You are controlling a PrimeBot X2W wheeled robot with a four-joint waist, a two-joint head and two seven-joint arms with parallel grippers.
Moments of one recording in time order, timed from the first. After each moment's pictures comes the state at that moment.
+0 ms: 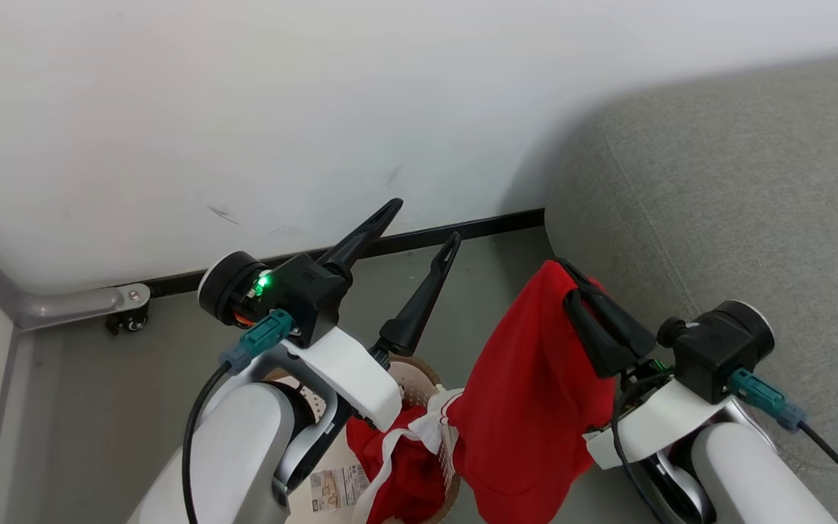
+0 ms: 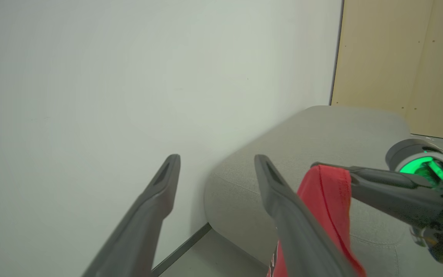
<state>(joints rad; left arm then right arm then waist) -0.46 0.07 -0.48 -0.03 -0.34 -0.07 0.04 -0.25 -0.13 0.33 -0.01 0.11 0.12 -0.26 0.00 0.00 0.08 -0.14</state>
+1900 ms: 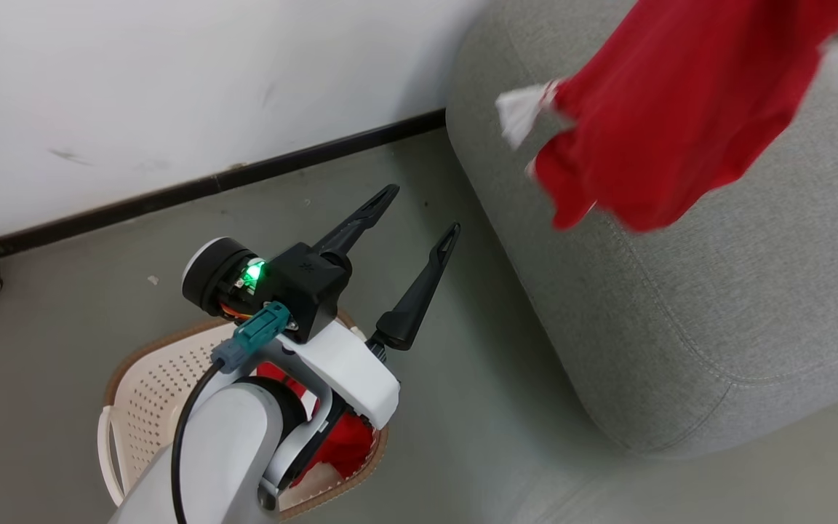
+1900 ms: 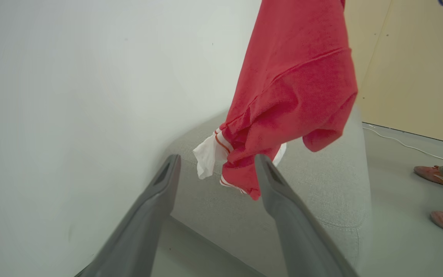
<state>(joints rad) -0.47 0.10 -0.49 -0.16 -0.34 -0.04 0.14 -0.86 -0.26 0.08 0.06 0.10 0.12 -0.25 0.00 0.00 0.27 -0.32</state>
